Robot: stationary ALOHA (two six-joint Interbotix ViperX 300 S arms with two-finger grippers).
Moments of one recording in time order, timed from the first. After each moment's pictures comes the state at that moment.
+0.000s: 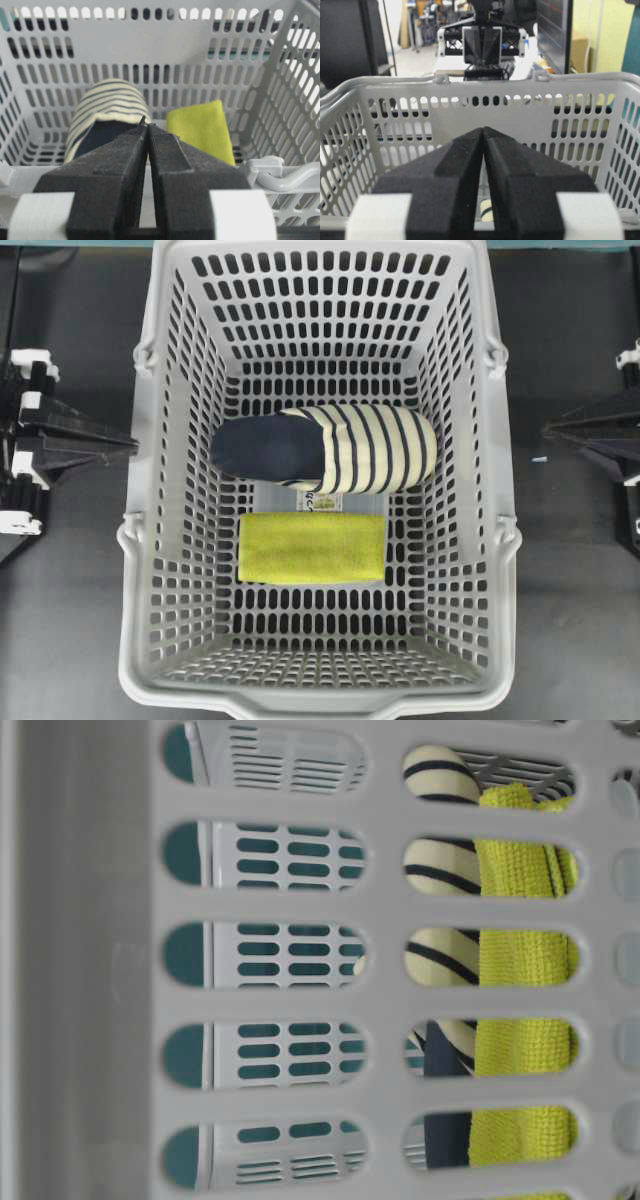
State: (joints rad) left arm 0.00 -0.96 1.17 0.00 -0.29 0.00; right arm 0.00 -0.97 1.18 0.00 -0.29 0.00
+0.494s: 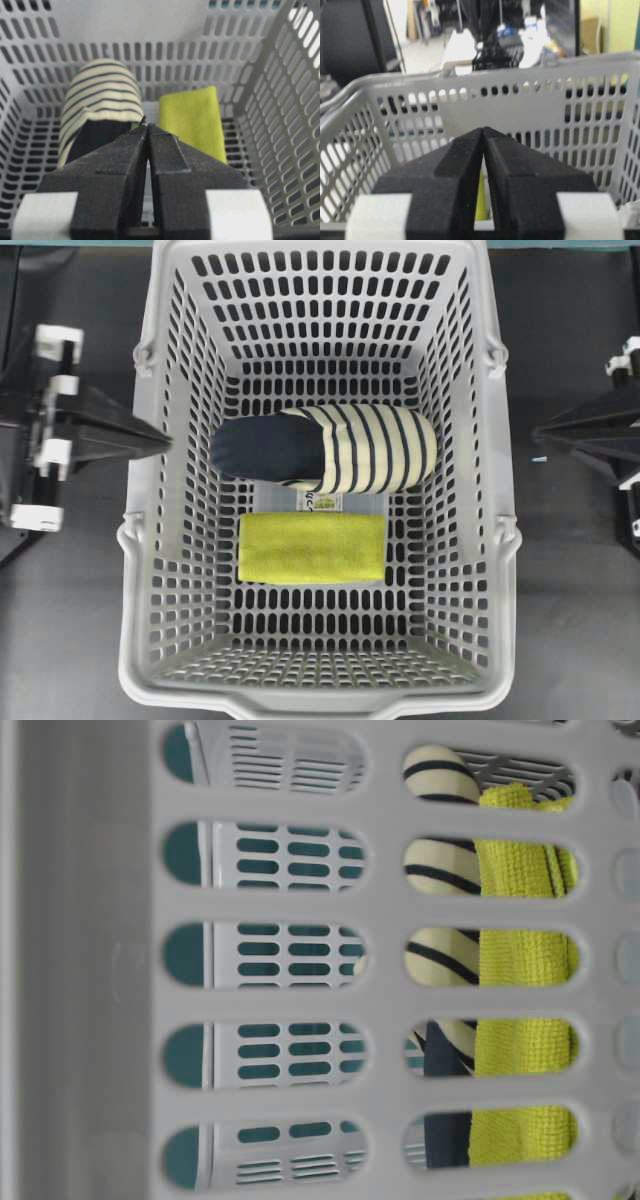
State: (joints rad) left arm -0.03 -0.75 0.77 0.04 0.18 -0.03; right arm 0.01 -0.93 1.14 0.01 -0.23 0.08
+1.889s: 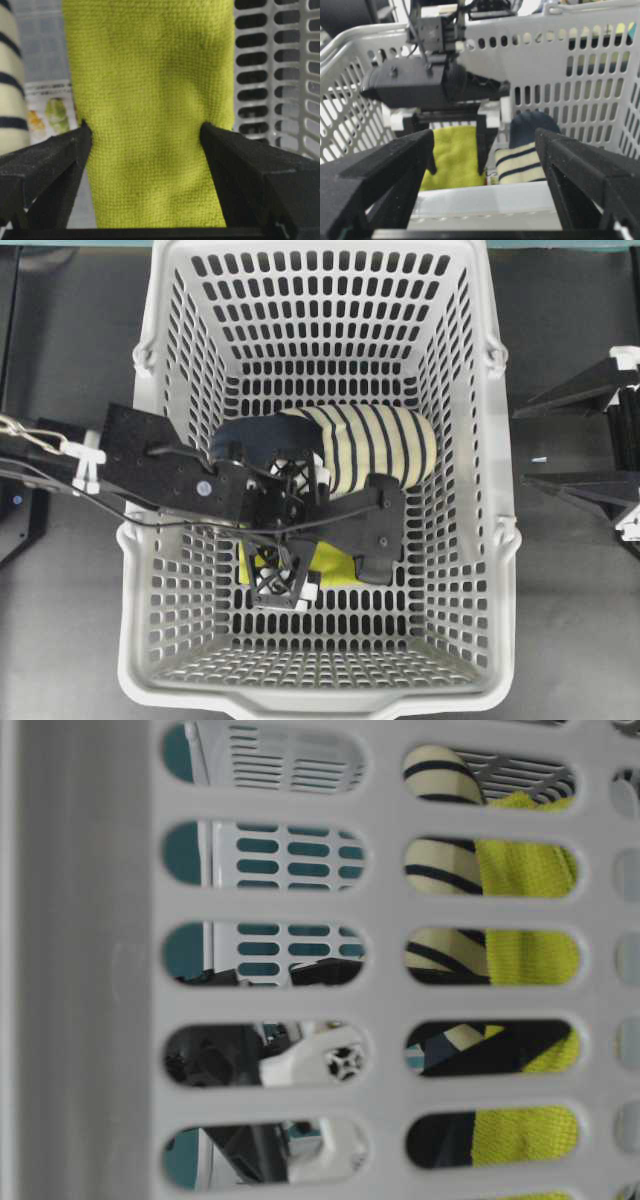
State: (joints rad) left arm -0.14 0.16 0.19 0.04 0.74 -0.04; right arm 0.01 -0.92 1.12 0.01 -0.08 0.08
